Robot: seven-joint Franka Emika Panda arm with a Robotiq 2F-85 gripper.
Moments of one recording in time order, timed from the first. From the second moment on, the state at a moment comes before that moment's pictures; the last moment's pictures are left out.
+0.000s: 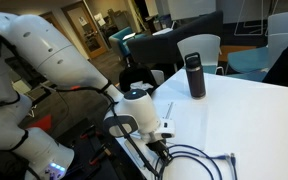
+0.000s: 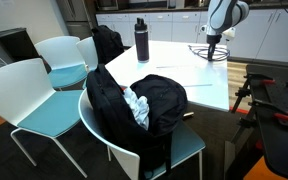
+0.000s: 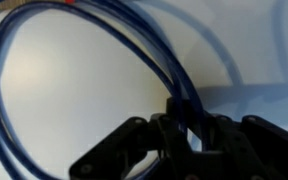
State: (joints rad) arm -0.52 0.58 -0.21 -2.29 -0.11 2.90 -0.54
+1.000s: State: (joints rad) arm -0.89 0.28 0.25 -2.48 0.14 2.81 -0.94
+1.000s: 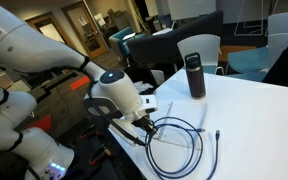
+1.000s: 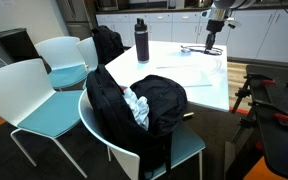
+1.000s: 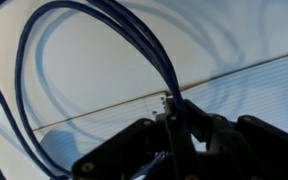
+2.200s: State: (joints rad) arm -0.27 -0.33 -0.21 -2.41 0.23 1.87 -0.94
